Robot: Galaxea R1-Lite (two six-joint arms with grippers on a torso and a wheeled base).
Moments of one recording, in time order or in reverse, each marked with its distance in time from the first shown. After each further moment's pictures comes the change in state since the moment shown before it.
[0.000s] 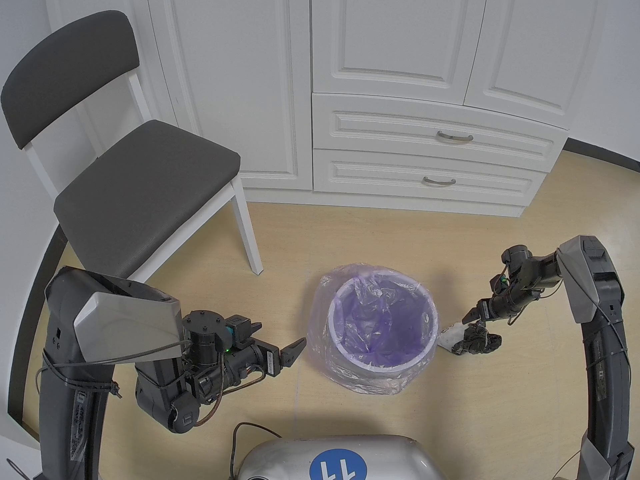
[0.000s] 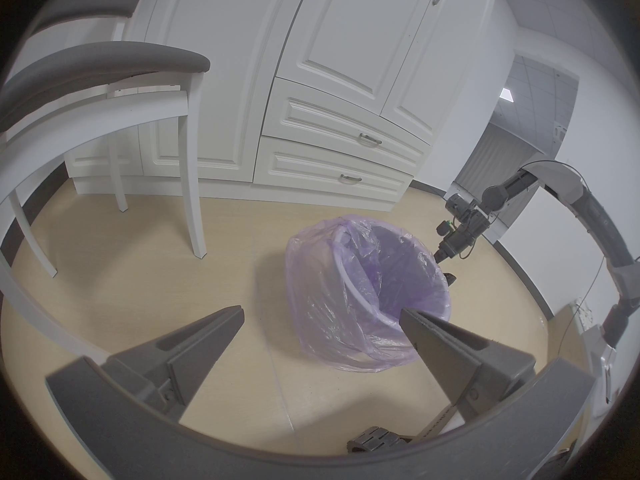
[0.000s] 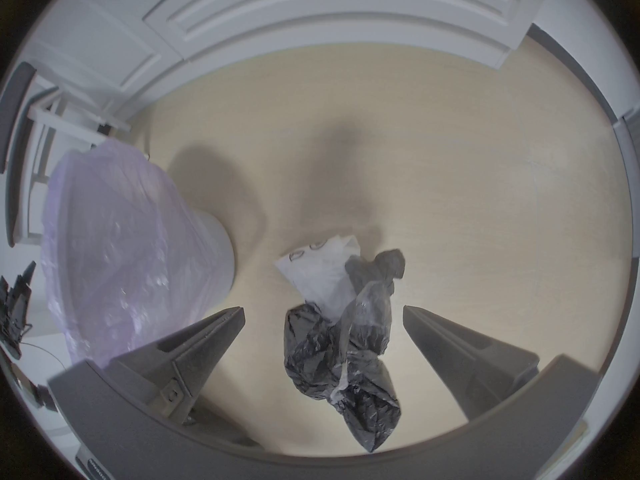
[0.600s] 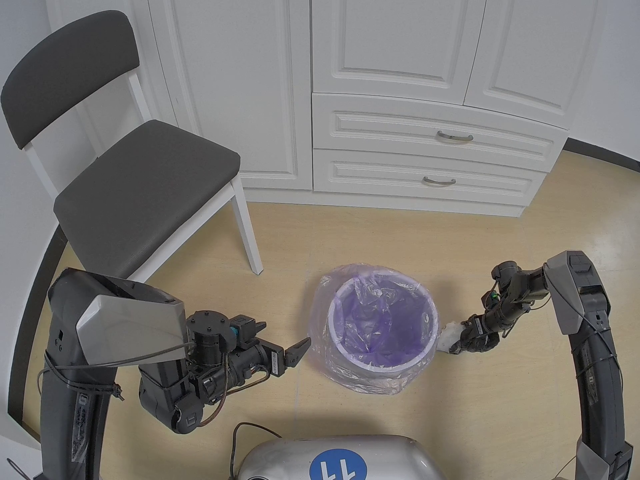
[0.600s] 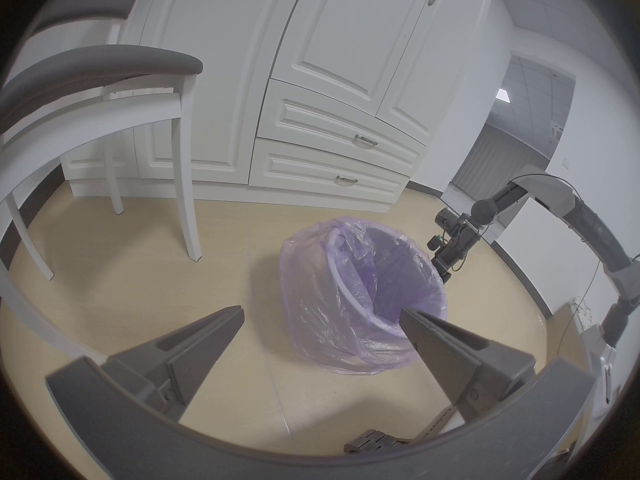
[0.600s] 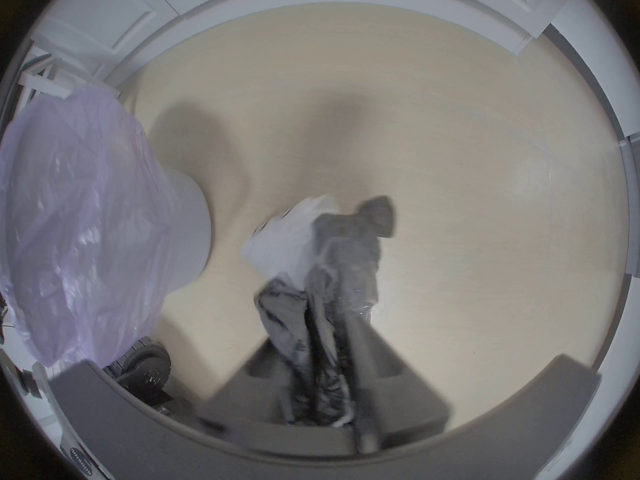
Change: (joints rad) left arm -0.016 0.005 -0.015 0.000 0.001 0.001; right arm 0.018 0.119 -0.091 0.055 -0.064 -0.065
